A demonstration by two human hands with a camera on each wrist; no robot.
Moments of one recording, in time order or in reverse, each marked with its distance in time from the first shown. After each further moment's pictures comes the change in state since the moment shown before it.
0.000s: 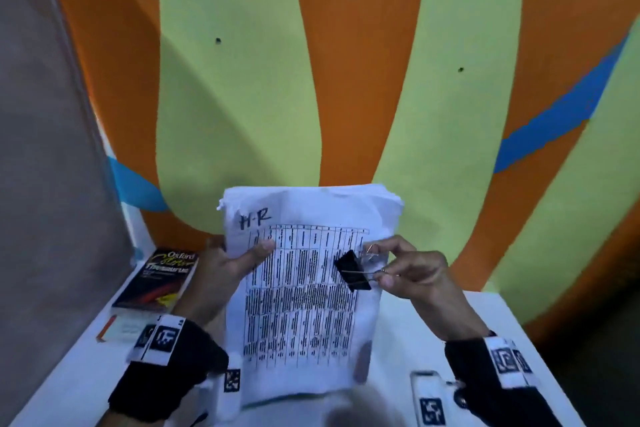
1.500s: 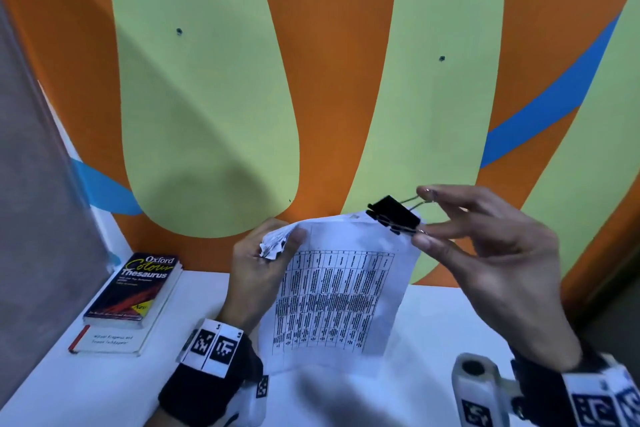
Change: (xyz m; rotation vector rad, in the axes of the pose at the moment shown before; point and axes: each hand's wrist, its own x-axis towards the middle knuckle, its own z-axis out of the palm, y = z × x) left_hand 0.011 -0.002 0.080 -0.017 0.086 0.294; right_hand -0.009 -0.087 -0.021 -0.538 0.251 -0.478
